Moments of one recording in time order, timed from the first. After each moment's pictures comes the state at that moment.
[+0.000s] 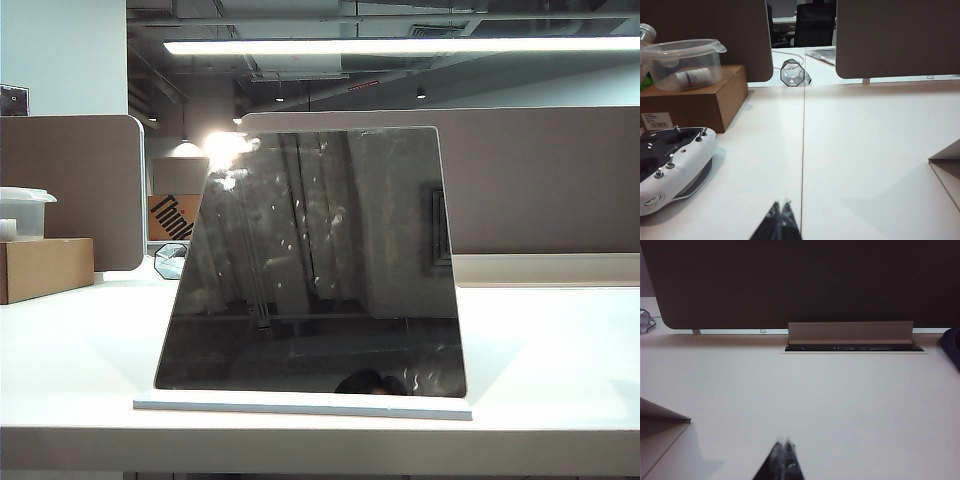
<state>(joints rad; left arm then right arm) -0.08 0.00 0.01 0.02 -0.07 0.03 0.01 0.00 0.00 0.06 -0.02 0.08</state>
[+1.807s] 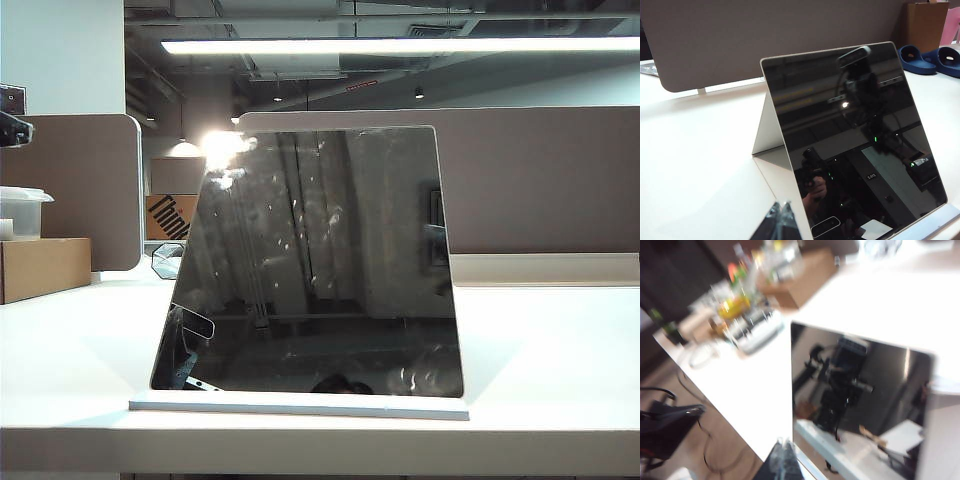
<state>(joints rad) -0.62 0.00 0.01 0.02 -0.03 0.03 0.53 0.75 0.62 -0.08 -0.37 0.45</state>
